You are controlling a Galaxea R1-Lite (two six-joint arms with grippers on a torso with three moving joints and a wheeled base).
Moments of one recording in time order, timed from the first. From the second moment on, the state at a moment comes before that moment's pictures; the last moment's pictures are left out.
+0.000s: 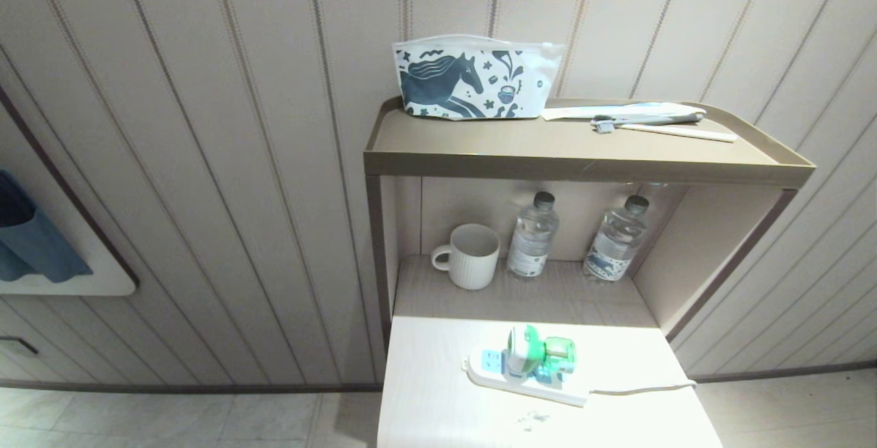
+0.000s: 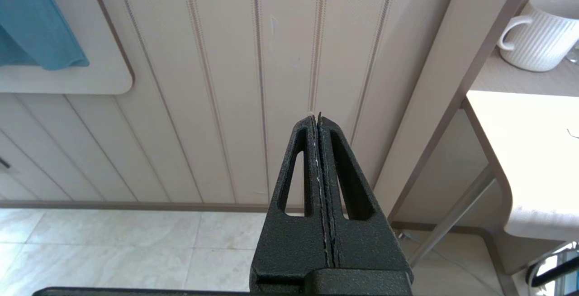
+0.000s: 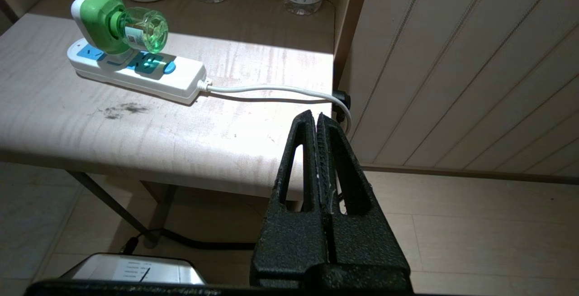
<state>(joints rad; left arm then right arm) 0.00 0.00 0.00 0.02 -0.01 0.00 0.01 0.00 -0.09 0.25 0.01 -0.03</state>
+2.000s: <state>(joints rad) 0.00 0.00 0.00 0.02 -0.01 0.00 0.01 0.00 -0.09 0.25 0.01 -0.03</state>
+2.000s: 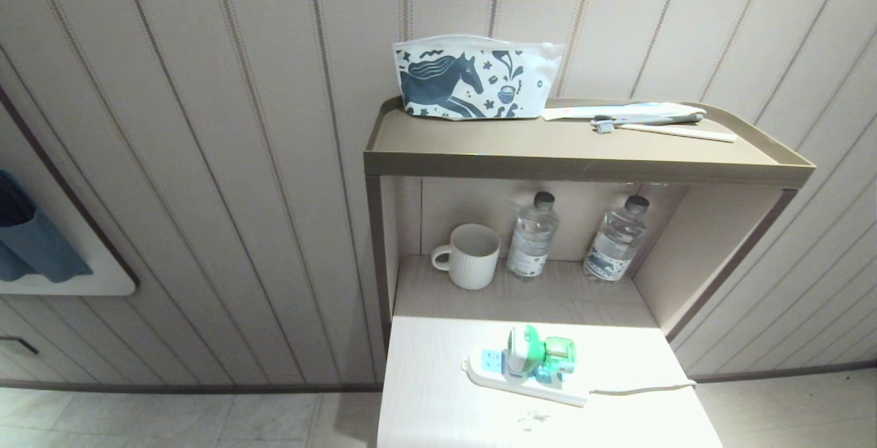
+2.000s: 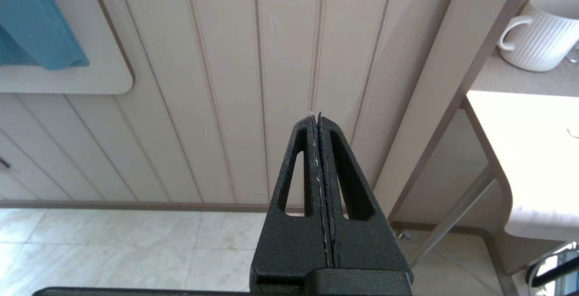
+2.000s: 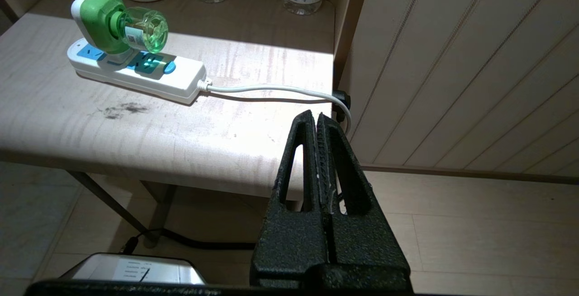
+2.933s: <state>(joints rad) 0.00 0.00 0.00 0.02 -0.01 0.00 0.01 0.00 -0.09 0.25 0.01 -0.03</state>
